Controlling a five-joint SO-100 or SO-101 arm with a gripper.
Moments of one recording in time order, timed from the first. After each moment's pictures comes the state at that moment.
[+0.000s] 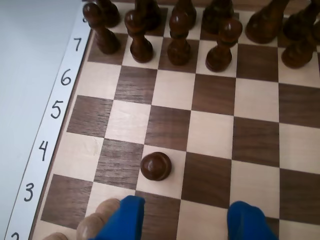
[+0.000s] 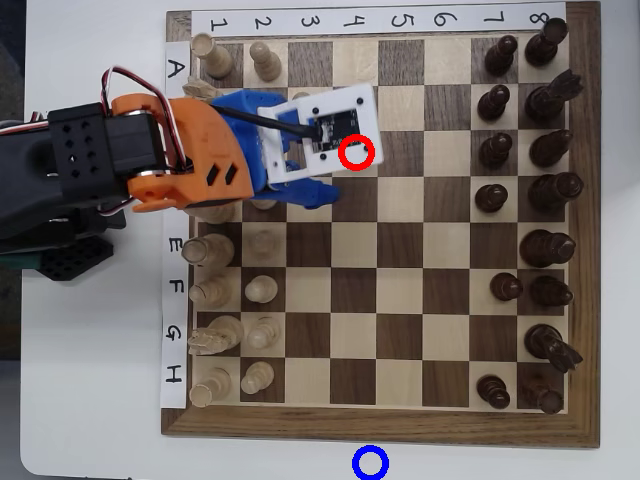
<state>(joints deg) -14.9 117.7 127.9 40.3 100.3</state>
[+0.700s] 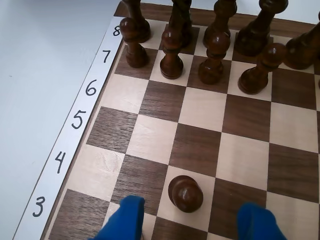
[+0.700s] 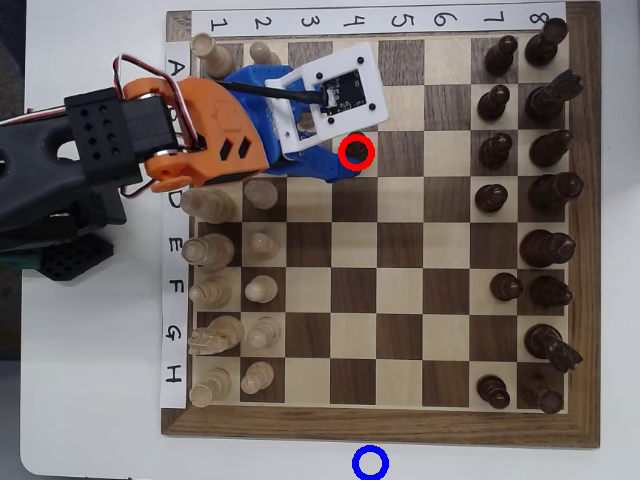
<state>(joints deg) -19.2 113.0 131.7 28.2 100.3</state>
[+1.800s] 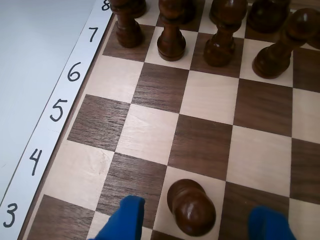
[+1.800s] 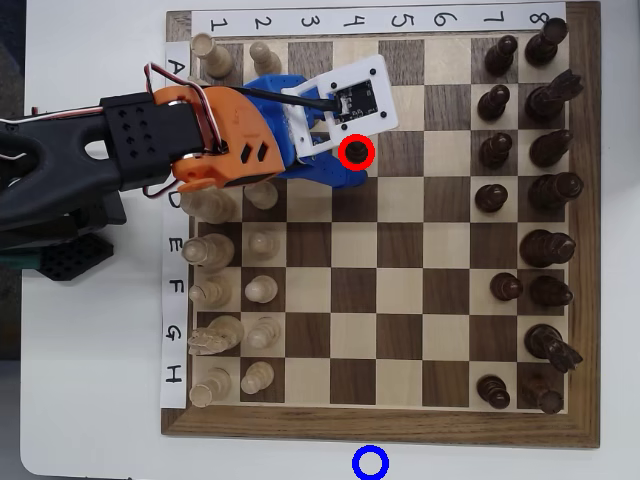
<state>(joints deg) -19.2 104.4 134.7 18.2 100.3</state>
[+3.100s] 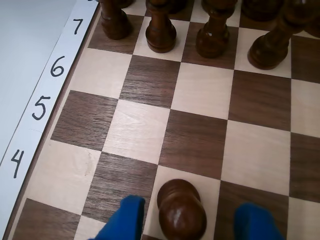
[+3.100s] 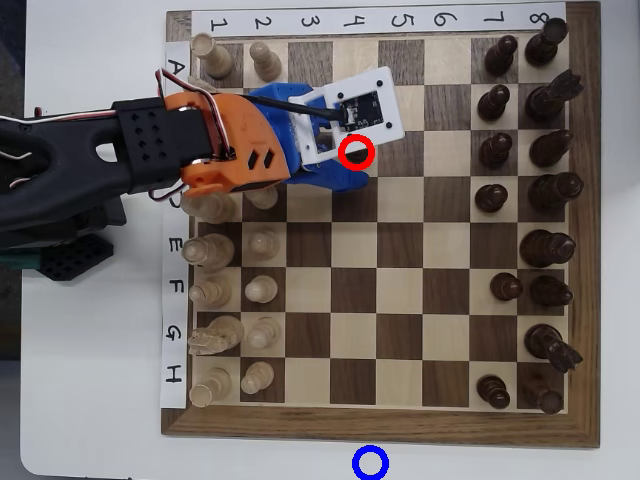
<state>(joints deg) -17.6 101.5 134.6 16.2 100.3</state>
